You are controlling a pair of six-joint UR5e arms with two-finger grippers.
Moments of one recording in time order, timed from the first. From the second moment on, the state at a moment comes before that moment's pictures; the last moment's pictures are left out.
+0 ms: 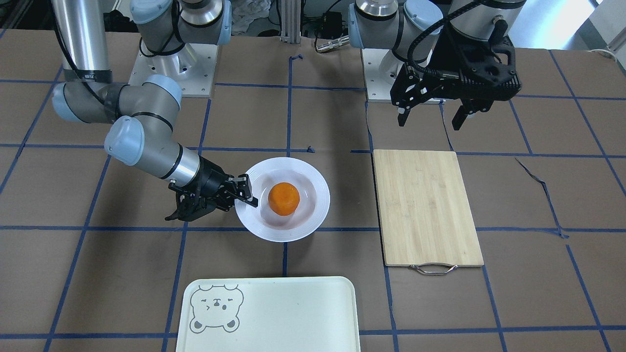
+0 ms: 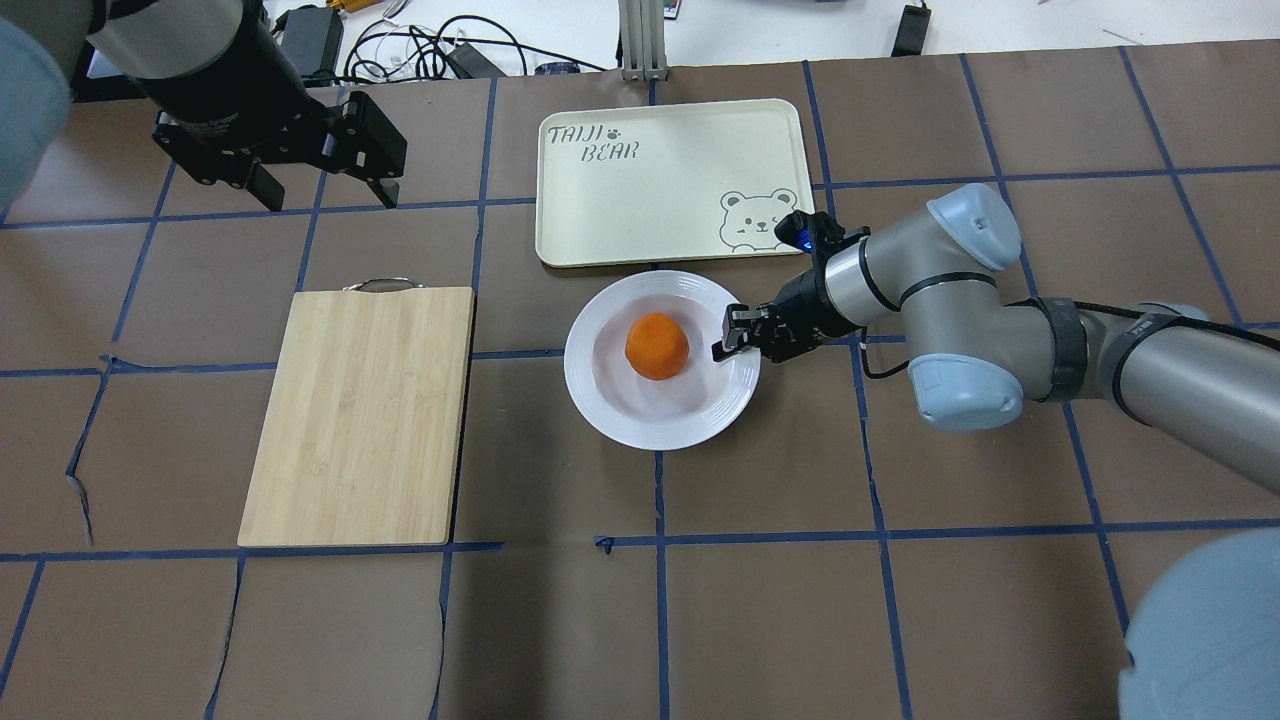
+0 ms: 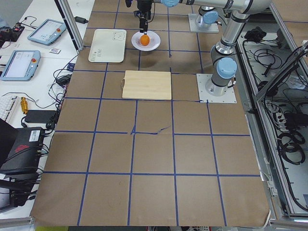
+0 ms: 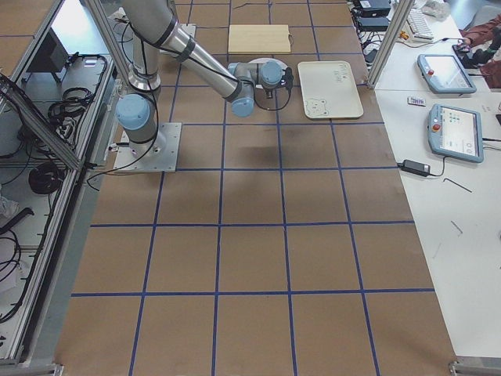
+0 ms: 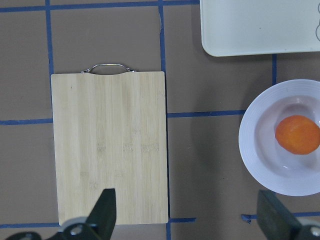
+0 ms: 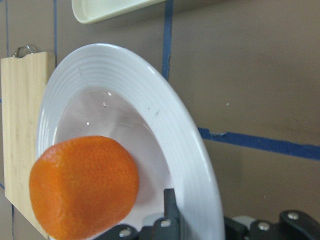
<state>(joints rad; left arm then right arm) -1.58 -1.56 -1.50 -1.58 1.57 0.02 1.53 -1.23 2.07 -2.44 -0.84 -0.07</state>
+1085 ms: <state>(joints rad) -1.56 -1.56 -1.50 -1.58 1.57 0.02 1.52 -0.78 1.38 -2.32 -0.80 0.12</state>
